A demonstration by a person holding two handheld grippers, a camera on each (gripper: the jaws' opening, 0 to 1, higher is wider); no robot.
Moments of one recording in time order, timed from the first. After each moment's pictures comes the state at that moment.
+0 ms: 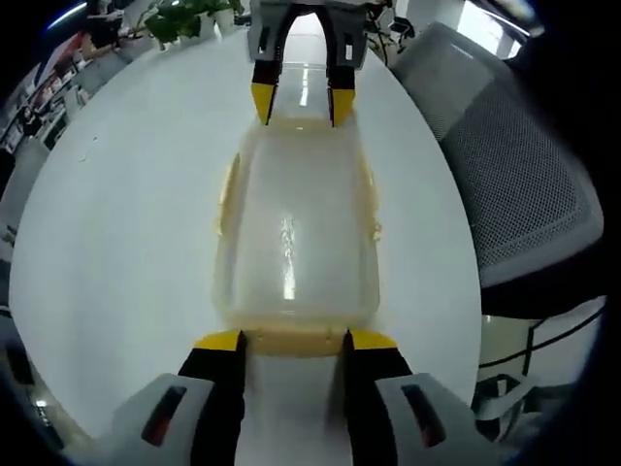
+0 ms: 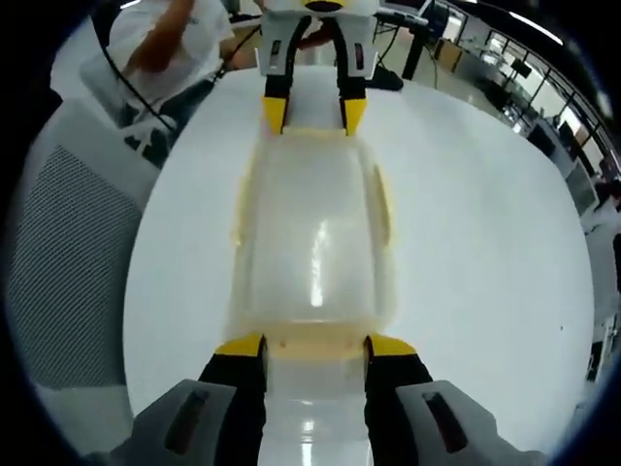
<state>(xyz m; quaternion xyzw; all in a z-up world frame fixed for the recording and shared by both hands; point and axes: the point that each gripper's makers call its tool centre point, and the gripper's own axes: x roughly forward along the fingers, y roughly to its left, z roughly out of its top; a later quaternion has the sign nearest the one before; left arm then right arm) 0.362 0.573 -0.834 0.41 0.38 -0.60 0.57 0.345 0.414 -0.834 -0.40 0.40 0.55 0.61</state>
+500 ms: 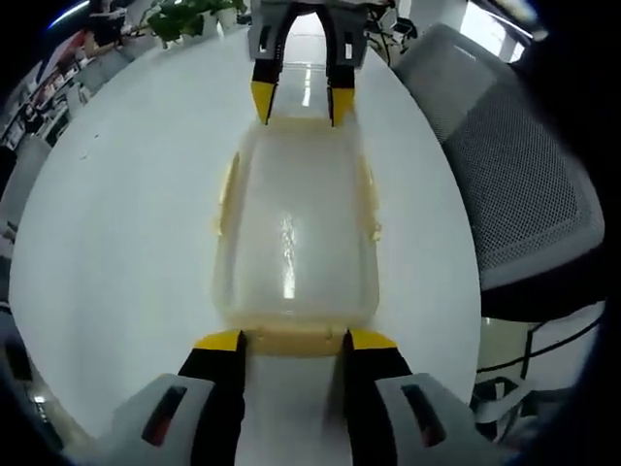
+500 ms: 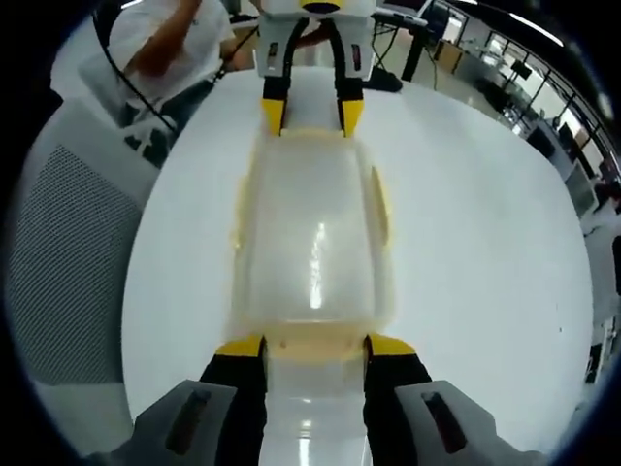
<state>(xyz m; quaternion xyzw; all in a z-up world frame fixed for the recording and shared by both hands) 0.360 0.573 -0.833 0.41 0.39 -0.59 0.57 0.347 0.414 -0.832 -0.39 0.39 0.55 0.62</state>
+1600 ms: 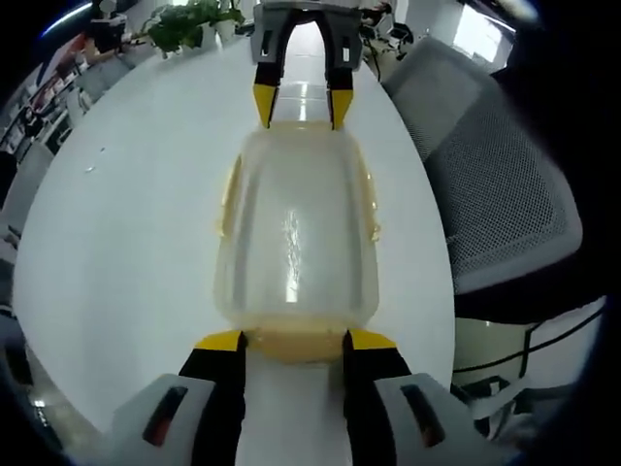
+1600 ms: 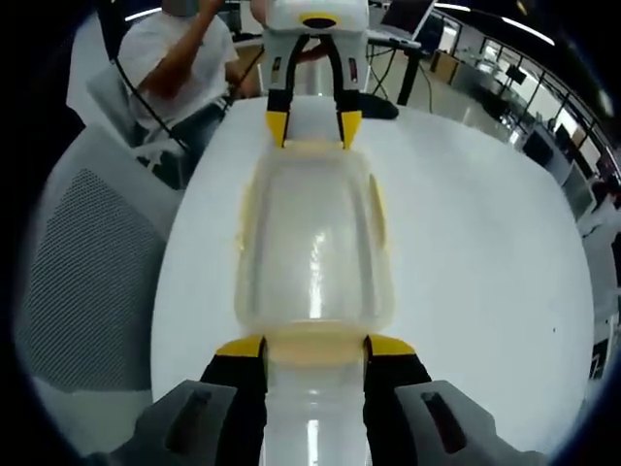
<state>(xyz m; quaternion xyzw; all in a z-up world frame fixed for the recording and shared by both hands) 0.355 0.574 -0.797 0.41 0.37 -0.60 0.57 0.336 0.414 -0.792 -0.36 0.38 0.57 0.64</state>
